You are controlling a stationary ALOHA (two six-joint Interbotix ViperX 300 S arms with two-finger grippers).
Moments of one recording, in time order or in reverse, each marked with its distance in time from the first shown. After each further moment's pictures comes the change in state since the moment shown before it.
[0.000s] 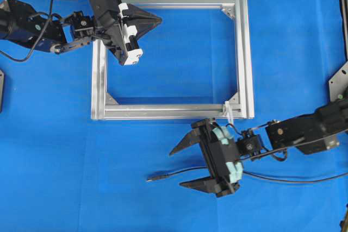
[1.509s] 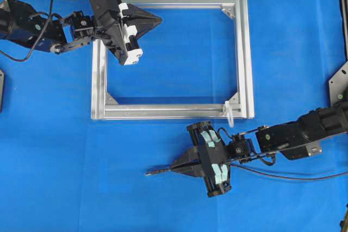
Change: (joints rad) left arm 0.002 0.002 0.002 0.000 0.002 0.000; right arm 0.008 0.097 -0.049 0.051 0.002 -0.008
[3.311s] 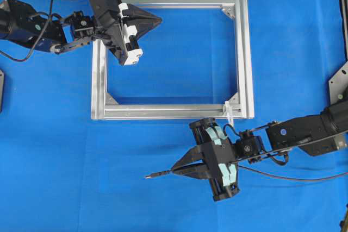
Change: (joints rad) left arm 0.000 0.000 -0.002 0.000 0.000 0.000; right arm 0.003 -0.209 -0.006 -0.002 0.216 -0.005
